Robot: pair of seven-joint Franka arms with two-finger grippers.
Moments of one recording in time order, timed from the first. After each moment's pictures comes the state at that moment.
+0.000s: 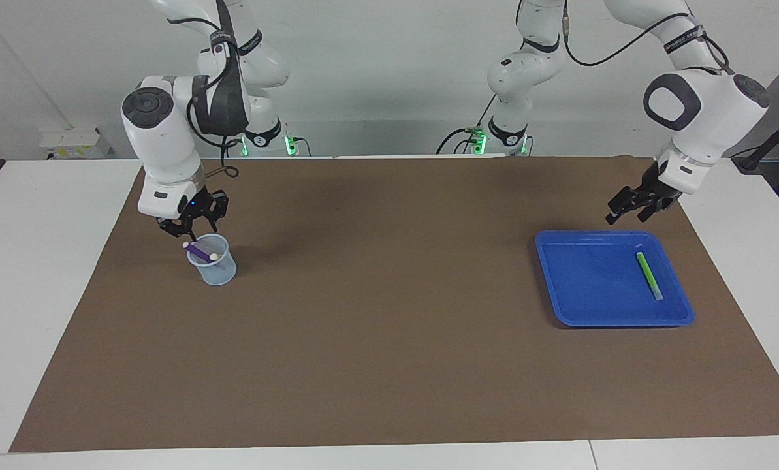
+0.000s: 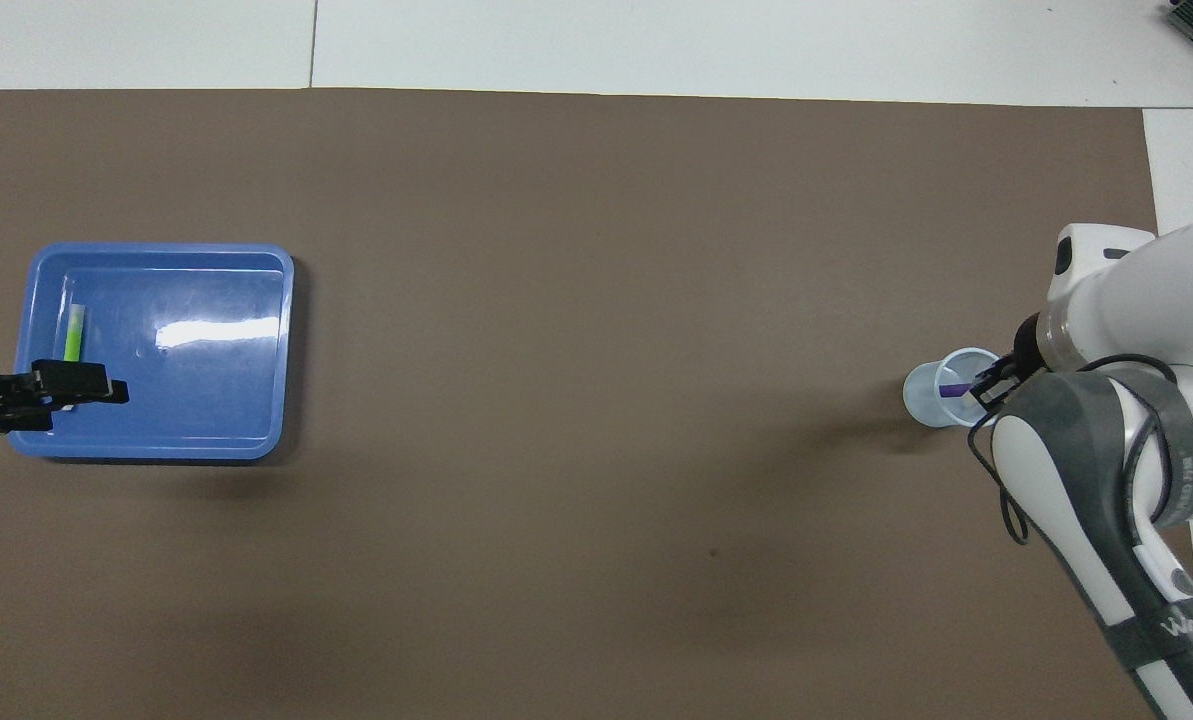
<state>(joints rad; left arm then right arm) 0.45 -0.05 -0.22 -2.12 -0.19 2.09 0.26 -0.05 -0.02 0.08 -2.04 -0.14 1.97 -0.52</state>
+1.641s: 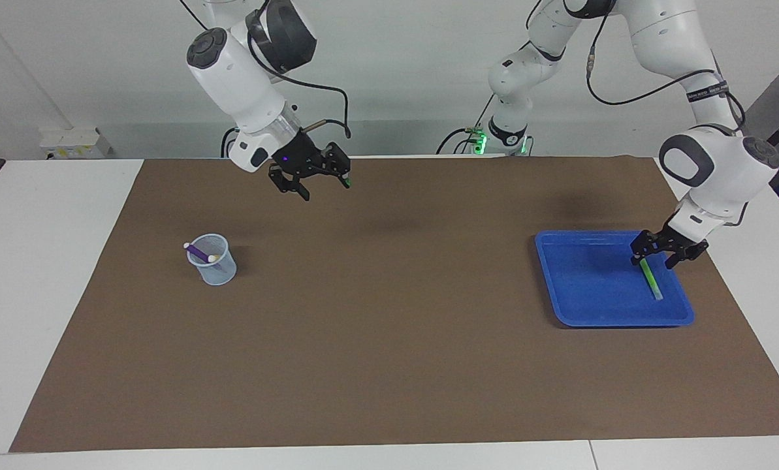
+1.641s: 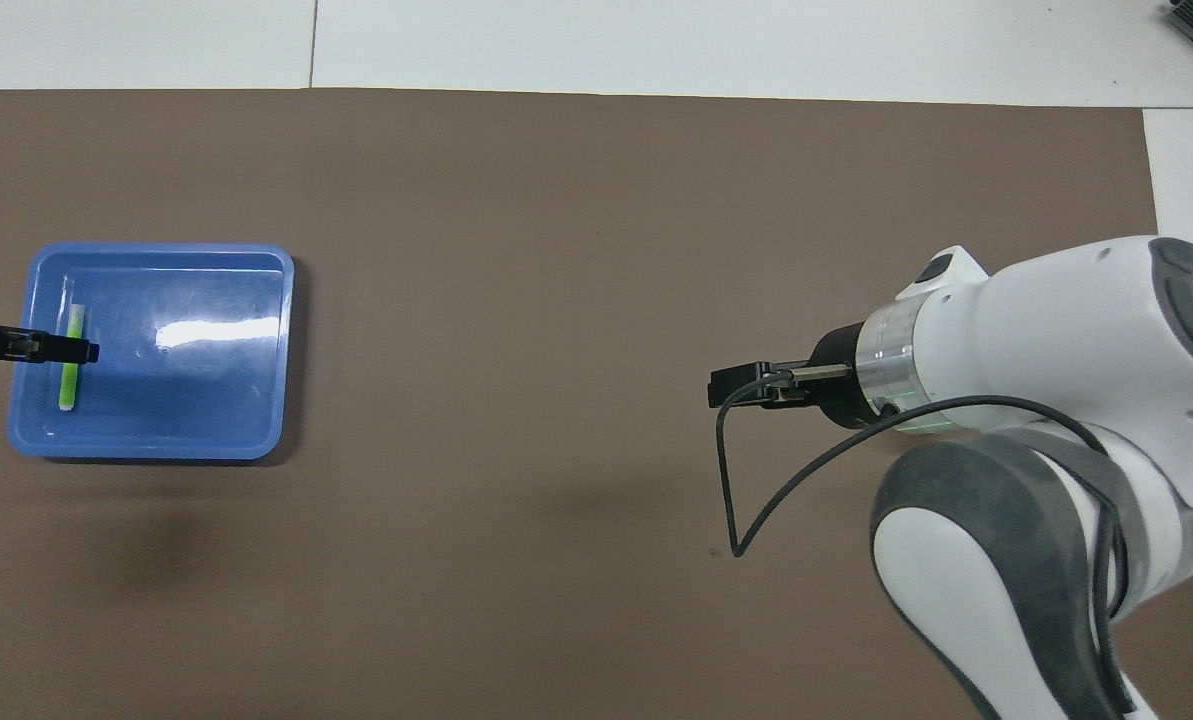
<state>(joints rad) 0.51 0.30 -0.22 -1.97 -0.06 2.34 0.54 0.19 -0.07 0.11 -1.94 0.46 1.99 0.19</state>
